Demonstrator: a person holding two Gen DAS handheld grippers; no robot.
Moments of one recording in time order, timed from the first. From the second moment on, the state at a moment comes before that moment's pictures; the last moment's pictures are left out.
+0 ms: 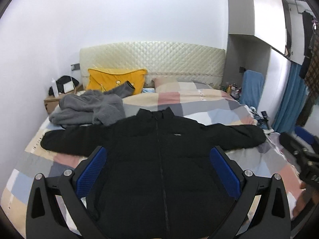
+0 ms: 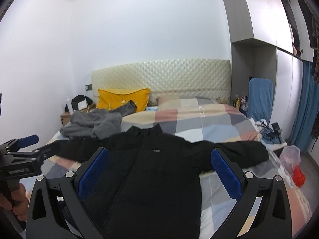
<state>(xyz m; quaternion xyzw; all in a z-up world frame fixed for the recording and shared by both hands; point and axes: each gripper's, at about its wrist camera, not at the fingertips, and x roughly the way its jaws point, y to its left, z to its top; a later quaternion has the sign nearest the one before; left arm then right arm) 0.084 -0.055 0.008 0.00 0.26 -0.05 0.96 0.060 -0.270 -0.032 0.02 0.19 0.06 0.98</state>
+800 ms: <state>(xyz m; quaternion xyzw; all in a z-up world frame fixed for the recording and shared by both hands) 0.191 -0.061 -0.083 0.01 0.29 -0.09 0.95 0.179 -0.447 -0.107 0.04 0.18 -0.09 0.98</state>
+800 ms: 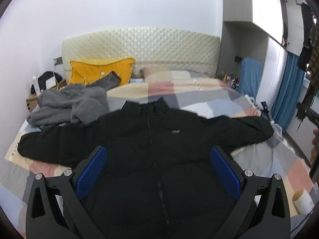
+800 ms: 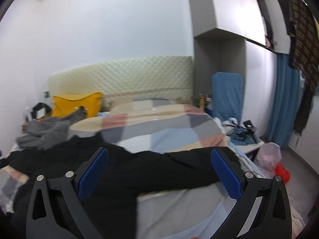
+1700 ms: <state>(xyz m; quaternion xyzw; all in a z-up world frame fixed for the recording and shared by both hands) 0.273 -0.019 -0.214 -0.03 0.41 0.01 0.91 0.340 -0.714 -0.335 0.38 0.29 -0.19 0.86</state>
